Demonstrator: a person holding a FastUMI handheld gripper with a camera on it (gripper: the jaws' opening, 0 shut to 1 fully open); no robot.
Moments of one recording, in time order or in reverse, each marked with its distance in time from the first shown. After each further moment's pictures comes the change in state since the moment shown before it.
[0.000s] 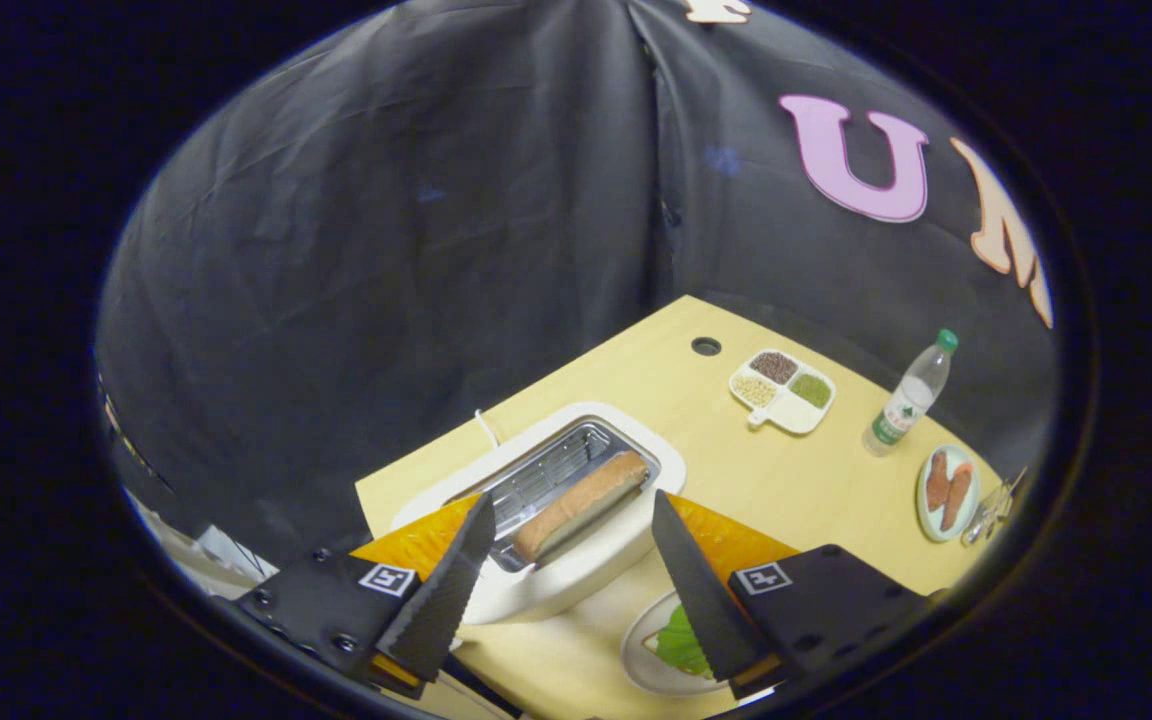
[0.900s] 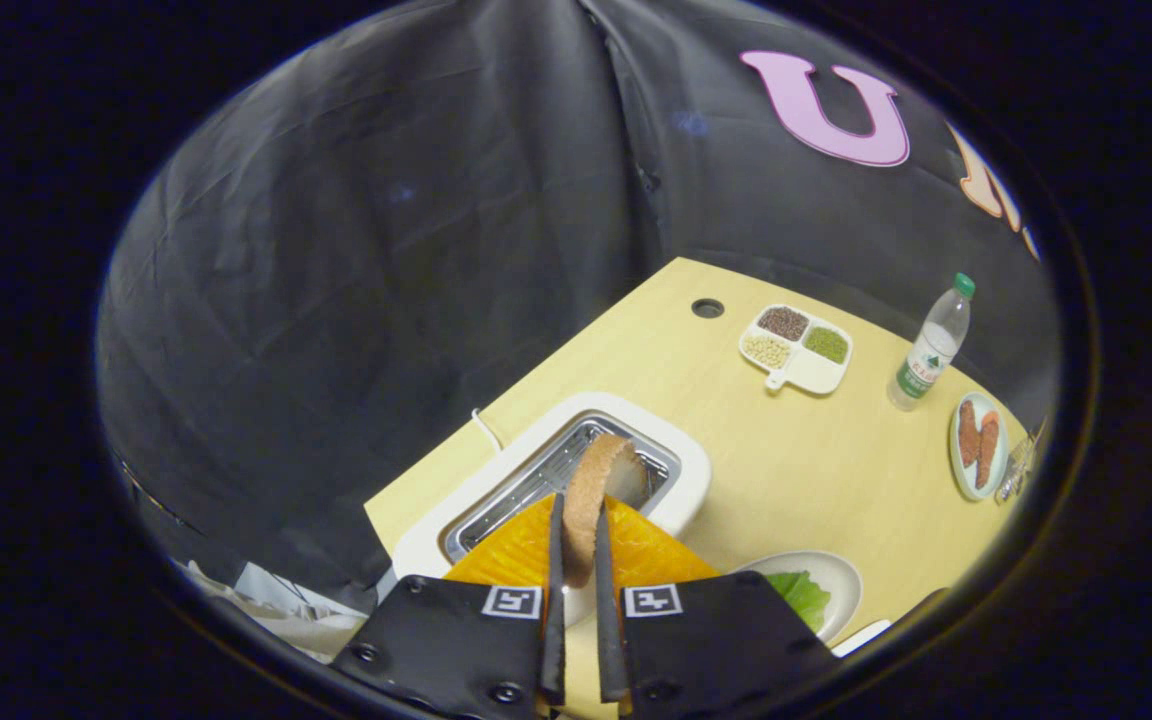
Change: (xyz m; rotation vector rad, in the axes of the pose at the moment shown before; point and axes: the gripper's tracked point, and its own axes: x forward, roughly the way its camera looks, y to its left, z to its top) arm 0.019 0.003 -0.005 0.085 0.077 0.014
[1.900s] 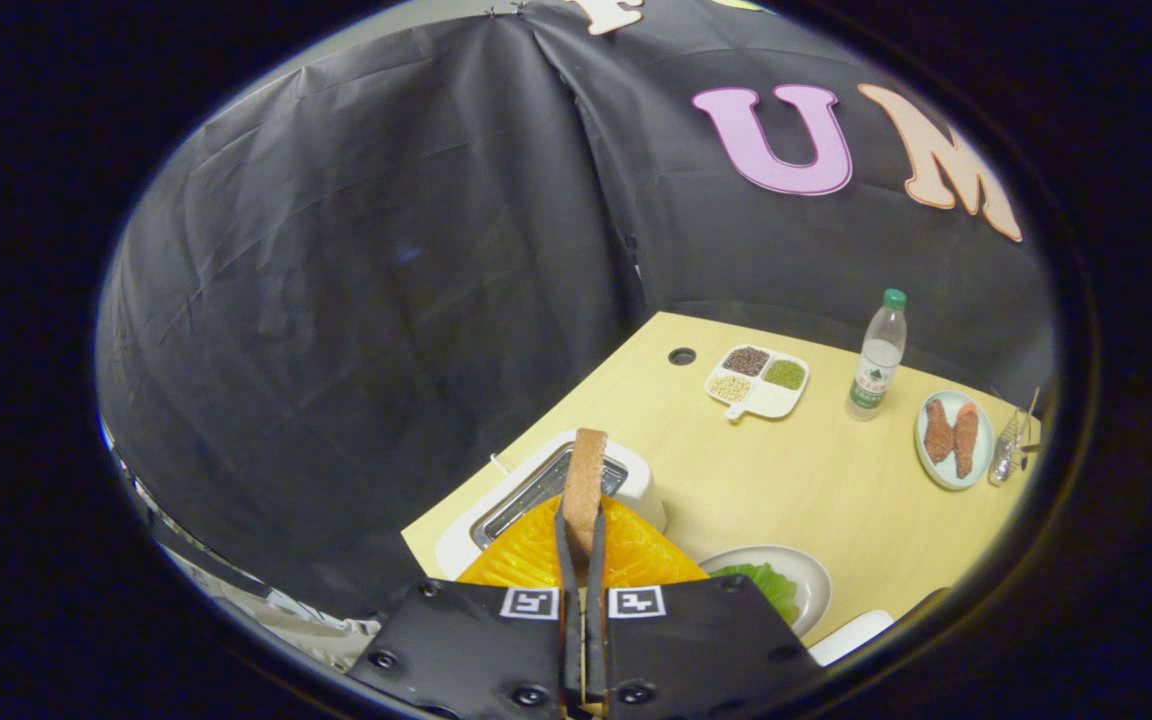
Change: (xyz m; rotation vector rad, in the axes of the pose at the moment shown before) arm -0.103 -0.033 0.026 0.096 -0.181 0.024
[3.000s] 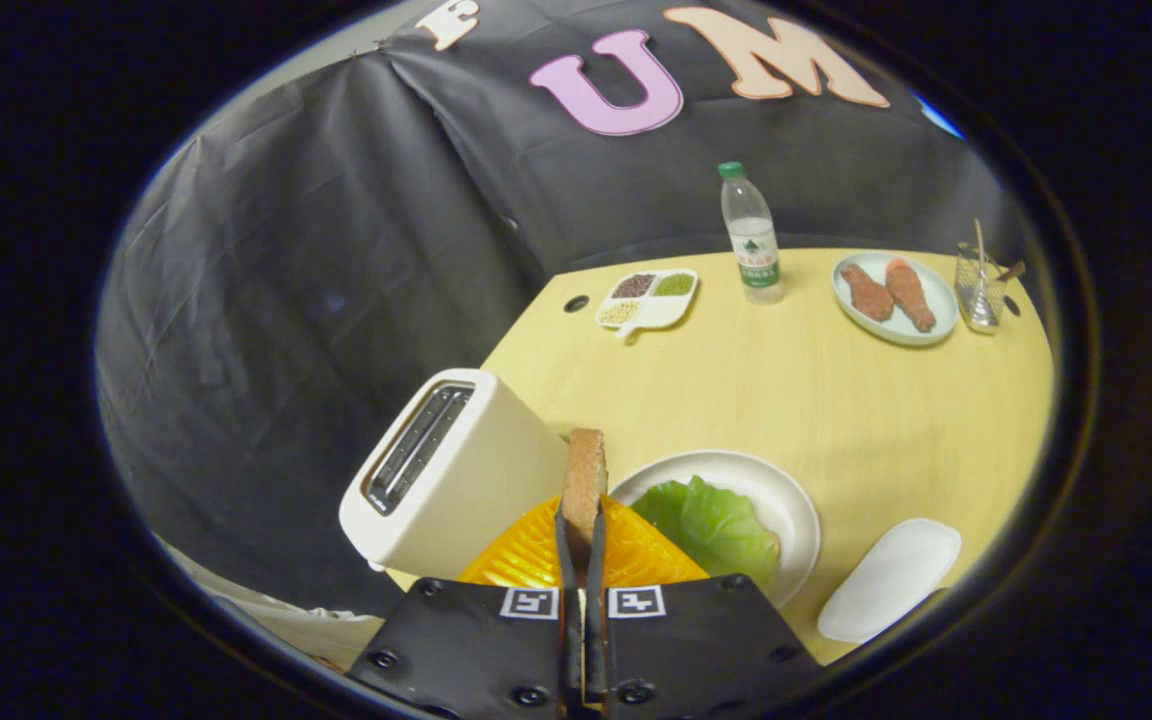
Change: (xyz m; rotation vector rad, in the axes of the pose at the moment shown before) arm -0.001 -0.104 -0.115 0.295 0.032 -0.133
